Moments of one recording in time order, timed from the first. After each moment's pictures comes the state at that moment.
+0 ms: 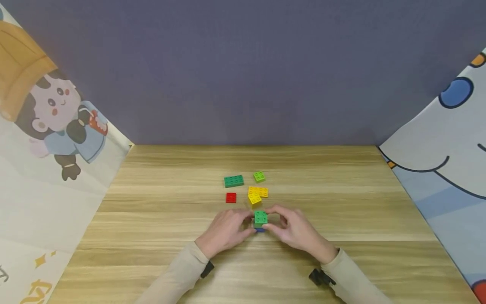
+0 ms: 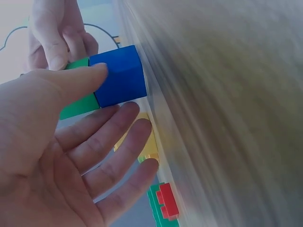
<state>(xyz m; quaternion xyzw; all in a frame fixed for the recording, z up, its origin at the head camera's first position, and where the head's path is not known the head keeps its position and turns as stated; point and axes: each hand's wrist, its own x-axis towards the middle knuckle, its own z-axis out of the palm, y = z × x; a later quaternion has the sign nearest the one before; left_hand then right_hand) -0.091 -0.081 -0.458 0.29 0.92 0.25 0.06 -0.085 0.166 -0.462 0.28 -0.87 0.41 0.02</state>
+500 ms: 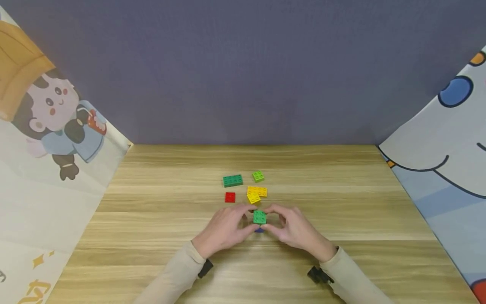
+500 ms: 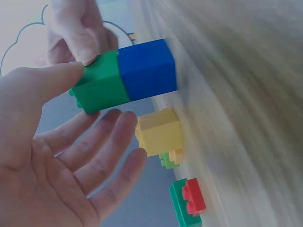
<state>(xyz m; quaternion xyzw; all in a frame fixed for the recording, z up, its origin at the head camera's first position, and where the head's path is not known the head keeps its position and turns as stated) -0.087 -0.078 -0.442 0.29 0.91 0.30 0.04 -0.088 0.166 -0.457 0.29 -0.87 0.39 0.01</state>
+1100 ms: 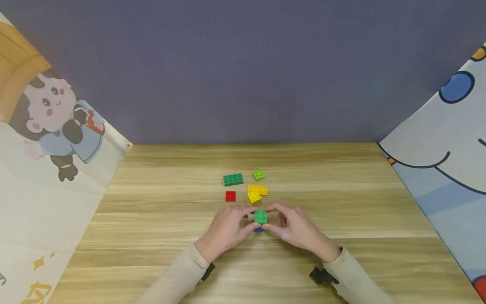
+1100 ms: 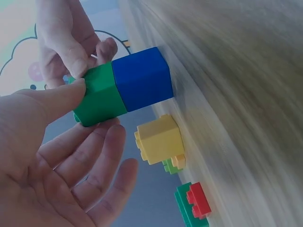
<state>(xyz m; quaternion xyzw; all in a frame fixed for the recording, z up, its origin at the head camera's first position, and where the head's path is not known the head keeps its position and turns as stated) -0.079 -0.072 -0.437 0.27 0.91 0.30 0.00 -0.083 0.167 -0.455 0.27 -0.88 0.40 -0.02</state>
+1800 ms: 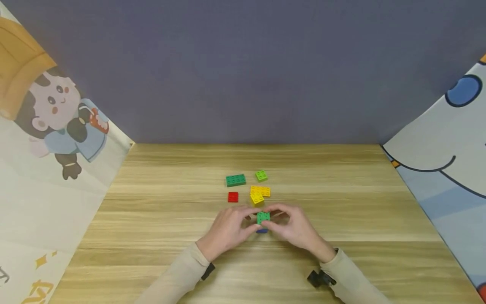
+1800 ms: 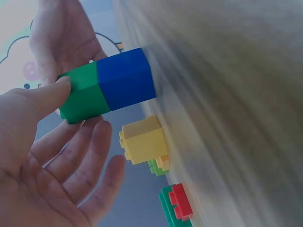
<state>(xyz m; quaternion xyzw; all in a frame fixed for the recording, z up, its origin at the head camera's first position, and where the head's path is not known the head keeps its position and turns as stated) -0.085 -0.078 -0.444 0.28 0.91 0.31 0.00 -0.085 0.154 -0.464 0.22 -0.83 0.50 -0.01</state>
